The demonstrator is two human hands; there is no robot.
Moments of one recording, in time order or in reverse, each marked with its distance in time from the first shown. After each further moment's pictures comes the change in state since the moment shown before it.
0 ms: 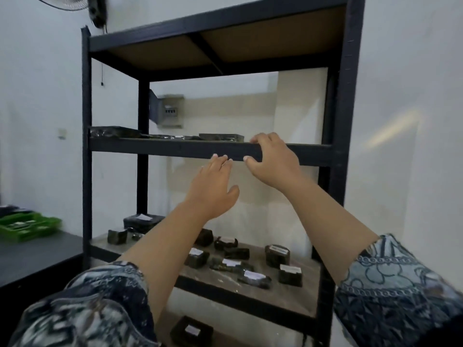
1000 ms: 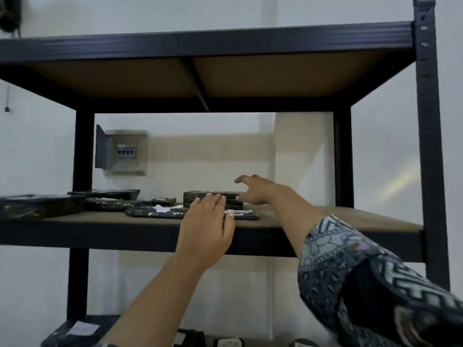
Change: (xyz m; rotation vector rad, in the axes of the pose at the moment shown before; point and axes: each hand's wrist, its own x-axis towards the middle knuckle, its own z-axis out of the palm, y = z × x) left_hand 0.189 -0.152 0.072 -0.112 0.155 0.168; right_hand 0.256 0.036 0.125 -0.220 -0.489 0.337
